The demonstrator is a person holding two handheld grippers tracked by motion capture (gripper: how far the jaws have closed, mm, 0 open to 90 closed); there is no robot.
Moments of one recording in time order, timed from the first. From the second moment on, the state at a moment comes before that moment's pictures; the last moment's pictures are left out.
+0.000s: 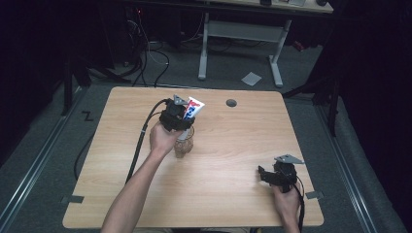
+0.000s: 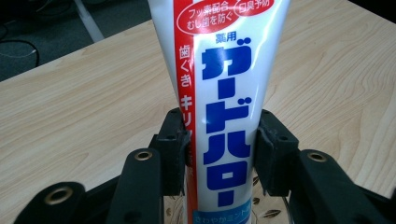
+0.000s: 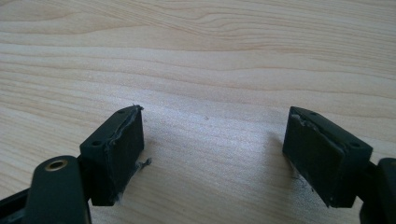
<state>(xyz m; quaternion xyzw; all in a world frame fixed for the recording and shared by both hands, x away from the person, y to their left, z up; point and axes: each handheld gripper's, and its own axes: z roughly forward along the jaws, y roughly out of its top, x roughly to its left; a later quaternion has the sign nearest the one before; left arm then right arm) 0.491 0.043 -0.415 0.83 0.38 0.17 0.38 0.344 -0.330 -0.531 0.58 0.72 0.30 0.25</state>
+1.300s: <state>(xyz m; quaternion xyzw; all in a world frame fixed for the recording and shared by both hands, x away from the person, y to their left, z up) 0.486 0.051 -0.420 0.83 0.38 0.16 0.38 0.344 -0.329 -0.531 0.58 0.72 0.29 0.25</state>
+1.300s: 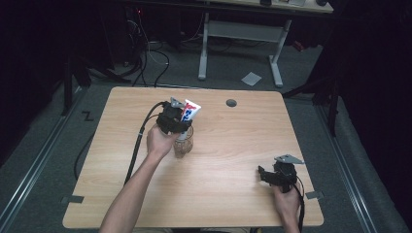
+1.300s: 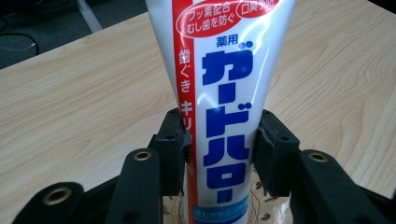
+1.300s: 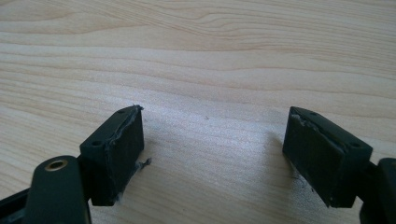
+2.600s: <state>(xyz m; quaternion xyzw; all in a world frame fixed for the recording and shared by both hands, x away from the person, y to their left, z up) 0.482 0.053 -0.425 0.84 0.38 0.16 0.35 0.344 -0.329 -0.531 0.58 0.72 0.30 0.25</state>
